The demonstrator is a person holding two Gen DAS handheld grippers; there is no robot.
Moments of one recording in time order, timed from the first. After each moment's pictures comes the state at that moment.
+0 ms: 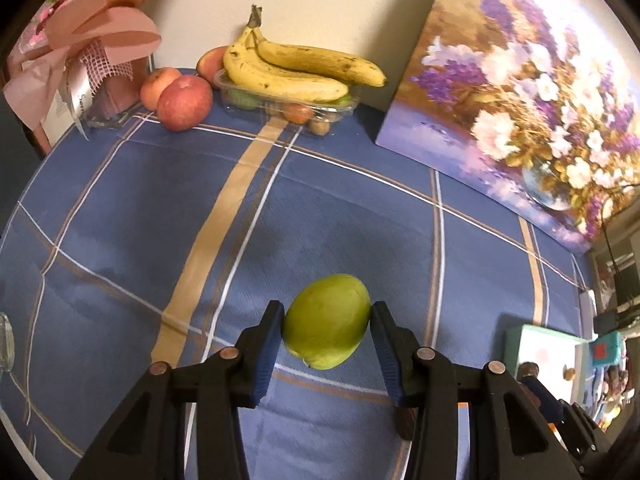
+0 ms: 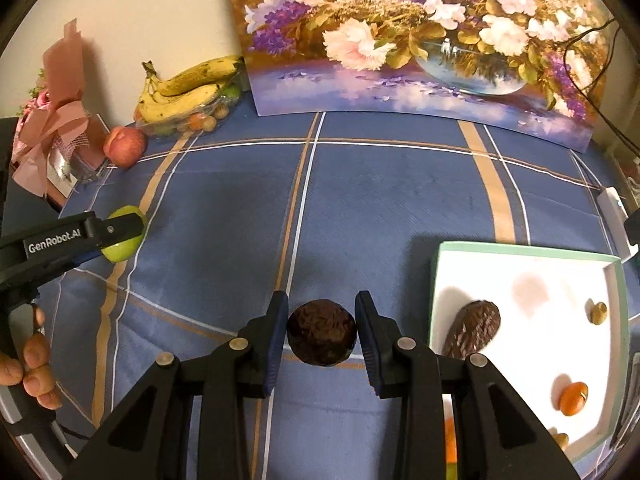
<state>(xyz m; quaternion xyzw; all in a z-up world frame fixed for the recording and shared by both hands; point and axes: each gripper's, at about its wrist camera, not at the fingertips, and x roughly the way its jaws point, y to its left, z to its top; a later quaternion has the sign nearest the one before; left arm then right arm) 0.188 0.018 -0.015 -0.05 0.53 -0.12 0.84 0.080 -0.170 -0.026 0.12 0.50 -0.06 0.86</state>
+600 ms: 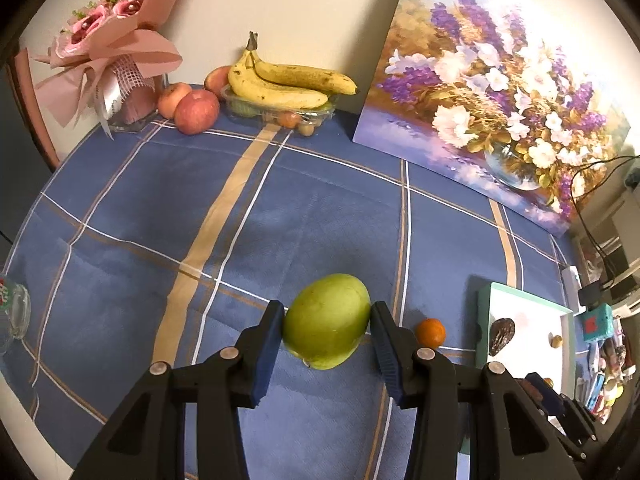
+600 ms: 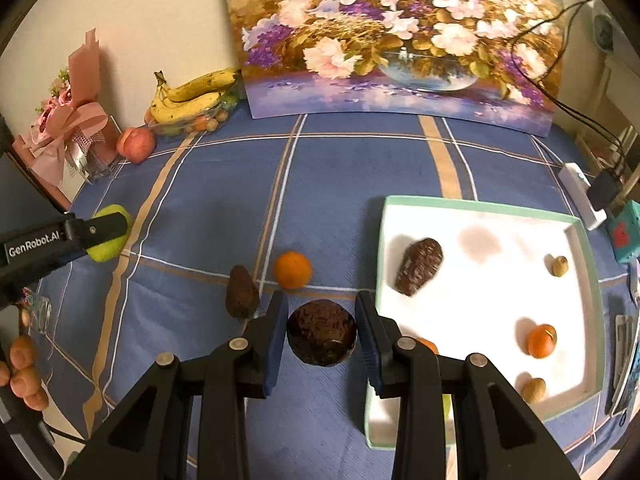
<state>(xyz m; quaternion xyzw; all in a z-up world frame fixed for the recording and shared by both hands) 0.115 0.019 0.018 -0.04 0.51 -0.13 0.85 0.002 -0.184 -0.006 0.13 0.48 -0.07 0.86</state>
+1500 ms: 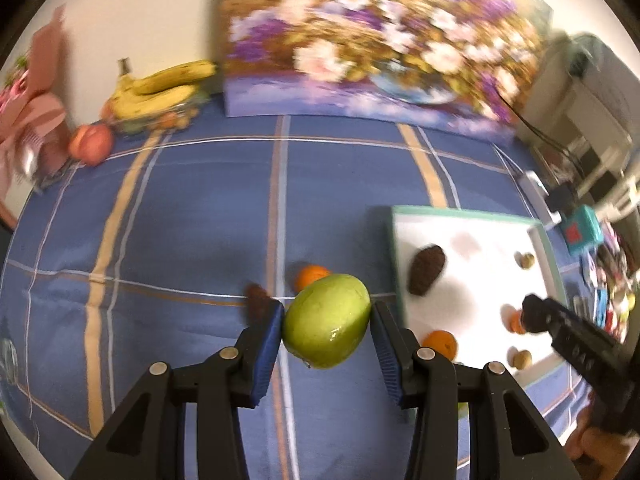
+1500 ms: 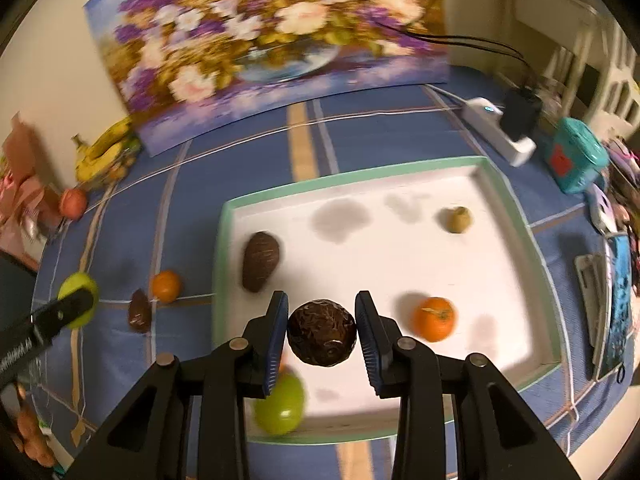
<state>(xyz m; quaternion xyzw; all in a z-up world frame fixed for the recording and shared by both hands) 0.054 -0.114 0.005 0.08 0.51 -0.23 0.82 -0.050 -0.315 -0.023 0.21 0.47 -0.18 0.84</state>
